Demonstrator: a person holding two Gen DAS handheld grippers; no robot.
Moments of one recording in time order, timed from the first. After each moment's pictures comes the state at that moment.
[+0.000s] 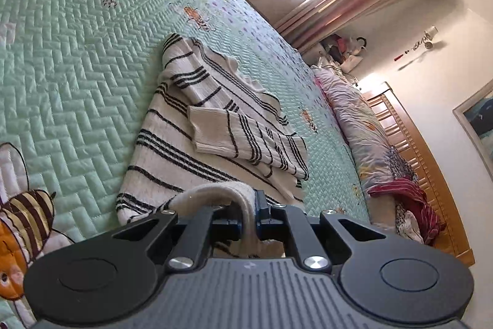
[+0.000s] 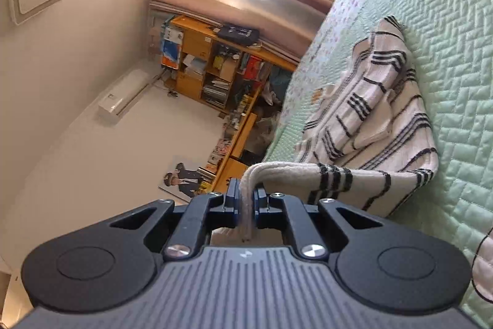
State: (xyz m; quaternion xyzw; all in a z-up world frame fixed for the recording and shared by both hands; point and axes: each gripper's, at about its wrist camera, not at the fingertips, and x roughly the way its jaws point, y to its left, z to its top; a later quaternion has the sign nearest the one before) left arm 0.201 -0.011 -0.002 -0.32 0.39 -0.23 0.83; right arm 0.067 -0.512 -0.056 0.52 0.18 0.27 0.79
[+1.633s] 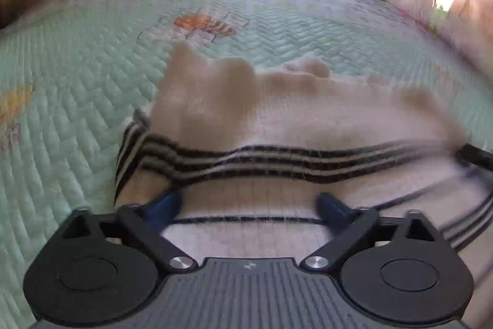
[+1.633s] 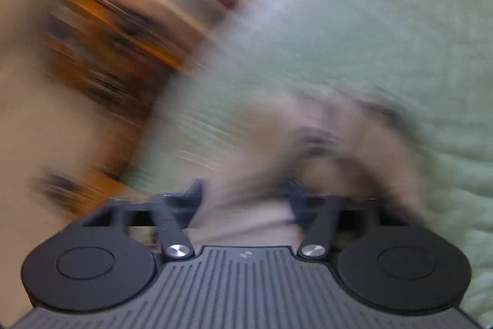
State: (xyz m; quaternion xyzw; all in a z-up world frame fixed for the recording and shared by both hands) left arm 0.484 -0.177 -0.073 0.05 0.40 -0.11 0.91; right arm 0.397 -0.515 -0.128 0.40 0.31 0.07 0.86
